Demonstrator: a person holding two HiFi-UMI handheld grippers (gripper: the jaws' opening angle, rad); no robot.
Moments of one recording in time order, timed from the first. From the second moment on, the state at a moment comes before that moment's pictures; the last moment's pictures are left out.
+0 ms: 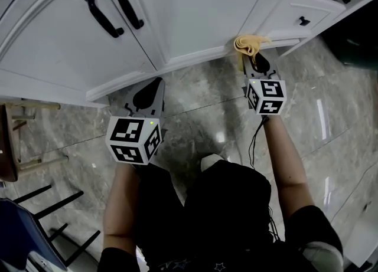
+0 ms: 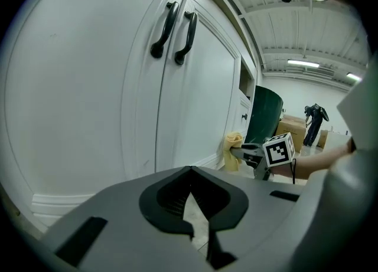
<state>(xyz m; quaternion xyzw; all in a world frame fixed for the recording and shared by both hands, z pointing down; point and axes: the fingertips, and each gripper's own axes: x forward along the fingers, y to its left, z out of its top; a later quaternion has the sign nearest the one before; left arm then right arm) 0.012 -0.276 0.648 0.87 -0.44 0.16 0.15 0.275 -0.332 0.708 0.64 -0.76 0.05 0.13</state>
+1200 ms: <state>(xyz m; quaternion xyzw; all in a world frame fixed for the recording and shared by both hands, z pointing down) -0.093 -0.147 0.486 0.82 -0.48 0.17 0.27 0.162 -0.228 0.491 0.59 -0.77 0.15 0.20</state>
